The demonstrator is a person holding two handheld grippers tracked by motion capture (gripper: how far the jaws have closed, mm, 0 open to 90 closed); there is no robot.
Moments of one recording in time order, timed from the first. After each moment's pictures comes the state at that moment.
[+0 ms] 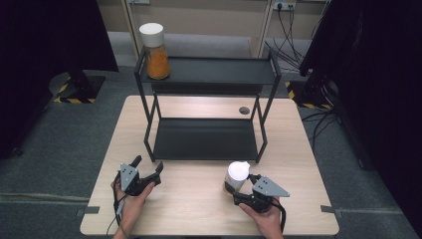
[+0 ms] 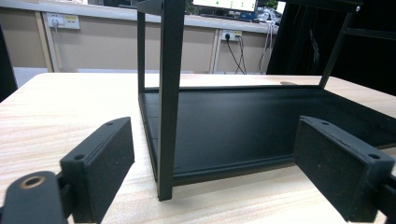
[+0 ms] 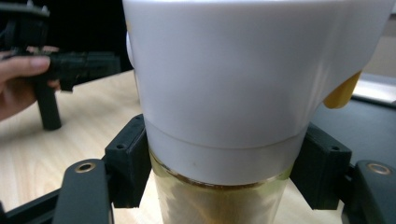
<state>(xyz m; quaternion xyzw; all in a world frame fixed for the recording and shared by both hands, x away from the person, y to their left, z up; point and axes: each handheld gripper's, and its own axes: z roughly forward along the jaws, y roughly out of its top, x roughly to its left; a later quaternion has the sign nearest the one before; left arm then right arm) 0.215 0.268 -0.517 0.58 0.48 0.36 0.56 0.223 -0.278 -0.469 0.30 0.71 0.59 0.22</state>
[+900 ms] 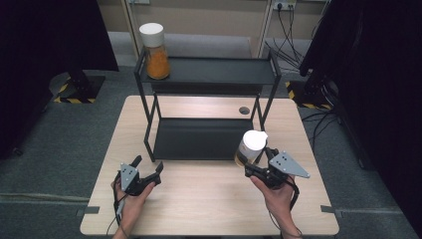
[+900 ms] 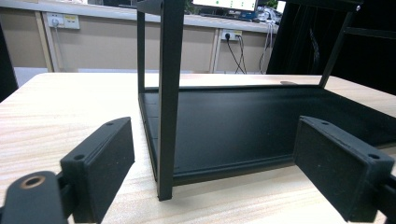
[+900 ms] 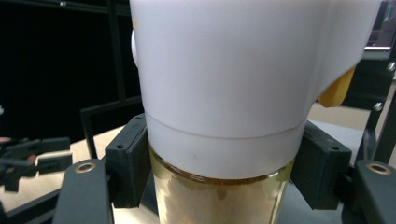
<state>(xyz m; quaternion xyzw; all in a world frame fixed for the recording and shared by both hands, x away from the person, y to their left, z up) 0.215 0.268 -0.517 0.58 0.47 0.36 0.56 0.239 -0.281 -0.409 0.31 0.65 0.63 0.30</state>
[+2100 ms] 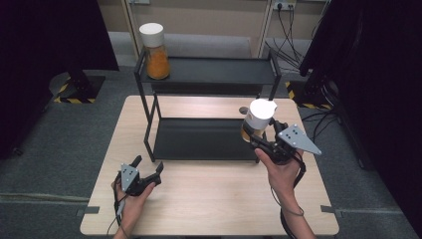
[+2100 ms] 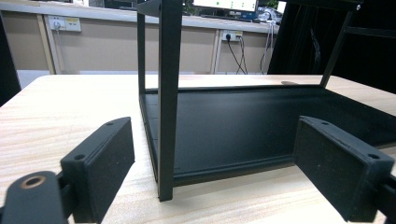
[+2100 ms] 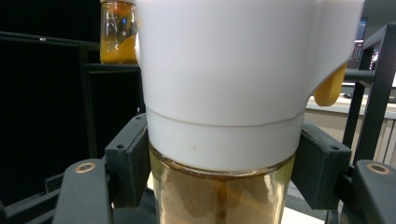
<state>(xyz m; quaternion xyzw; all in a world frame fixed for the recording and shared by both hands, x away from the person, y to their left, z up) 0.214 0.267 -0.517 0.58 0.47 0.36 0.56 0.260 -0.271 -0.354 0.31 0.61 0.64 0.35</state>
